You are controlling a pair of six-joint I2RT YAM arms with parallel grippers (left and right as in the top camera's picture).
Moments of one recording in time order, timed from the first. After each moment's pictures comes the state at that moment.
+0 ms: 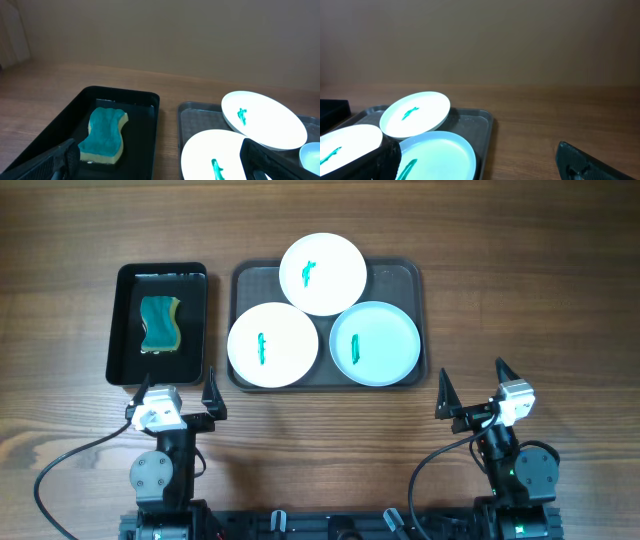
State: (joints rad) left arm 0.04 0.01 0.01 -0.06 -0.03 -0.11; right arm 0.06 0.02 0.01 0.00 -0.13 0.07
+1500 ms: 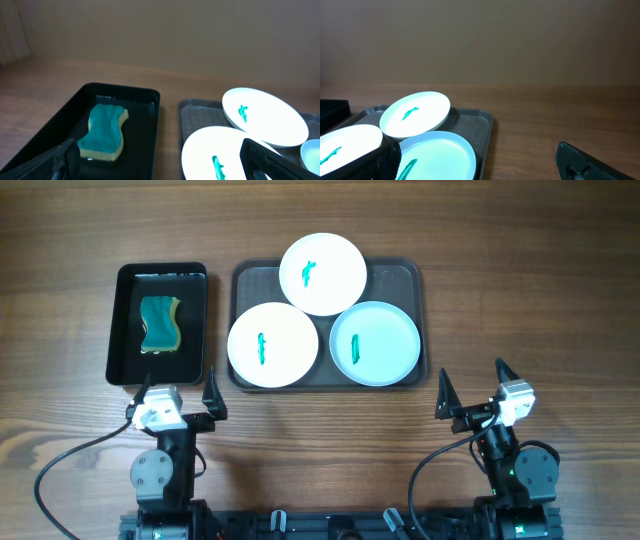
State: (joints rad) left arm 0.04 0.03 0.01 -0.06 -0.03 -0.11; right arm 0.06 0.02 0.01 0.00 -0.13 0.07
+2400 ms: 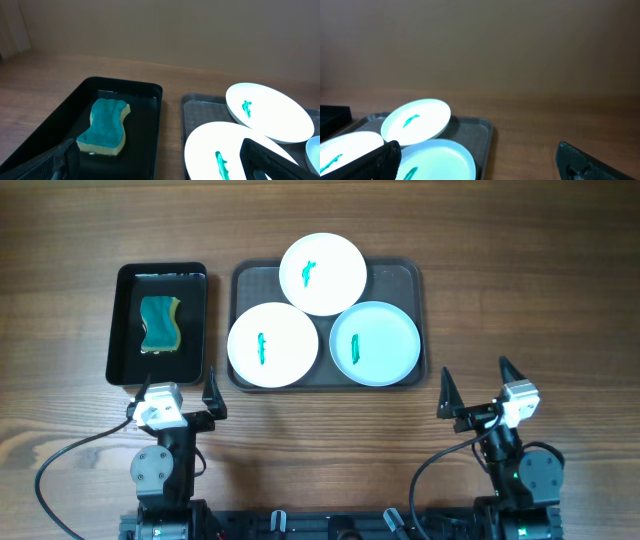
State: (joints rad) left arm 0.05 0.07 0.01 -0.04 -0.03 -0.11; right arm 0.06 0.02 0.04 0.00 -0.13 0.06
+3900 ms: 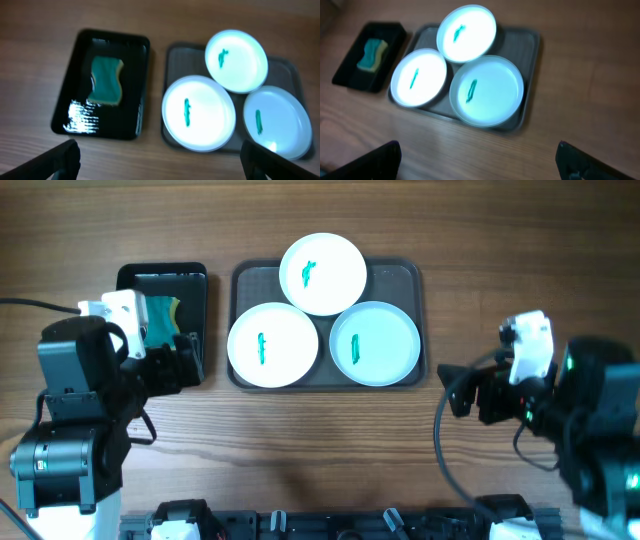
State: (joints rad) left arm 0.05 0.93 1.25 -1.09 0.07 -0.11; right arm 0.07 0.86 1.18 -1.11 -0.34 0.02
